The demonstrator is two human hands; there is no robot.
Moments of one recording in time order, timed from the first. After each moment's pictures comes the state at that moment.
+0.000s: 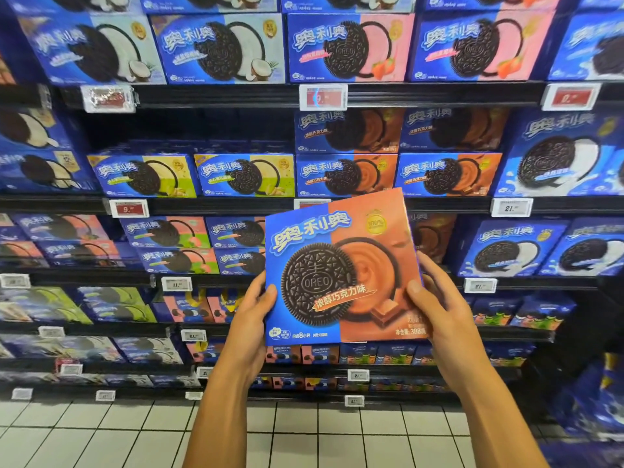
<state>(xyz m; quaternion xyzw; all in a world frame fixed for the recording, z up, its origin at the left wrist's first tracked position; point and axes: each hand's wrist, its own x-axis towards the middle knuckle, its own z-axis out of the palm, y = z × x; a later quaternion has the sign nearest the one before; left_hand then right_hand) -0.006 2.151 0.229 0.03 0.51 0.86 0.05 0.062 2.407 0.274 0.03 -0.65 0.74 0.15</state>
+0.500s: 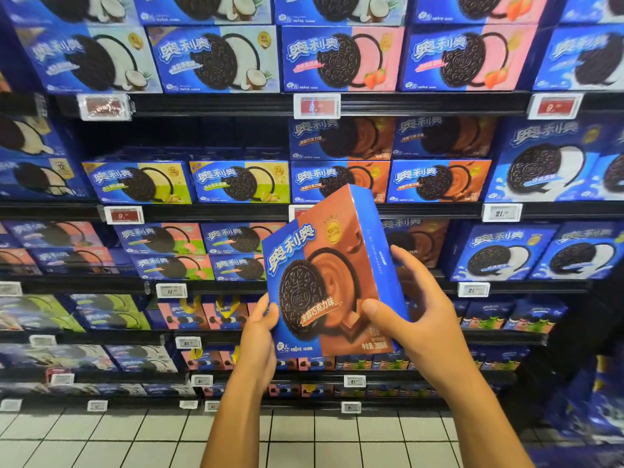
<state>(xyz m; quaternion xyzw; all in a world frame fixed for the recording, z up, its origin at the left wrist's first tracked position) -0.015 2.172 0.201 -0.02 0.50 0.87 0.03 0.078 2.385 0.298 0.10 -0.74 0.63 0.20</state>
